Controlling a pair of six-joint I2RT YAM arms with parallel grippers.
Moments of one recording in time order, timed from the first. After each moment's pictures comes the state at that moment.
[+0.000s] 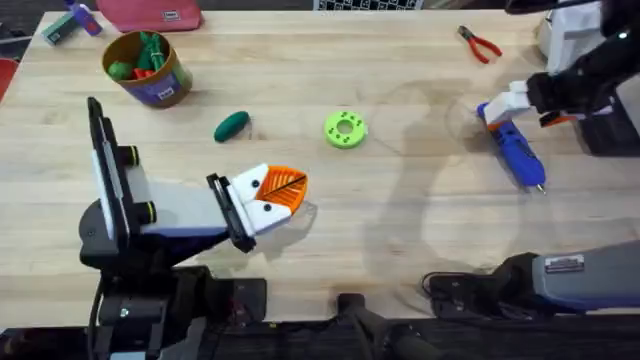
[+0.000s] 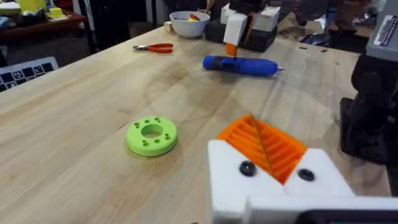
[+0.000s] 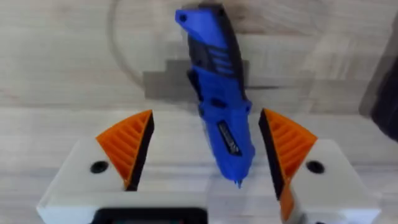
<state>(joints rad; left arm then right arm) 0.04 0.01 0.01 -0.12 1.13 0.06 -0.31 1.63 1.28 -1.08 0.00 -0.32</state>
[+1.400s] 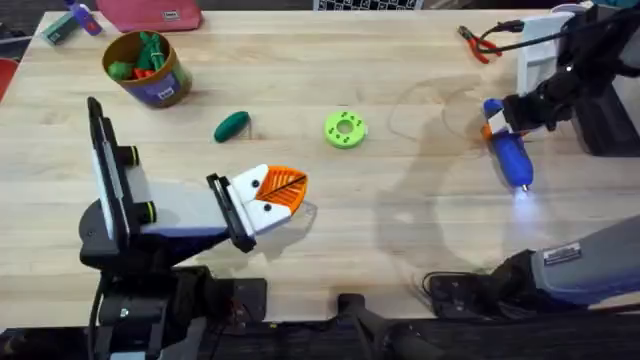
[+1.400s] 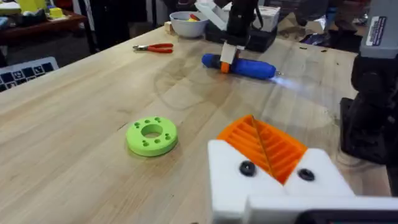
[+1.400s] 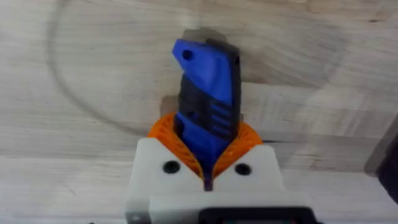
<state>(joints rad) 0.04 0.01 0.01 -0.12 1.13 0.06 -0.33 1.79 1.16 -0.80 0.03 -0.44</state>
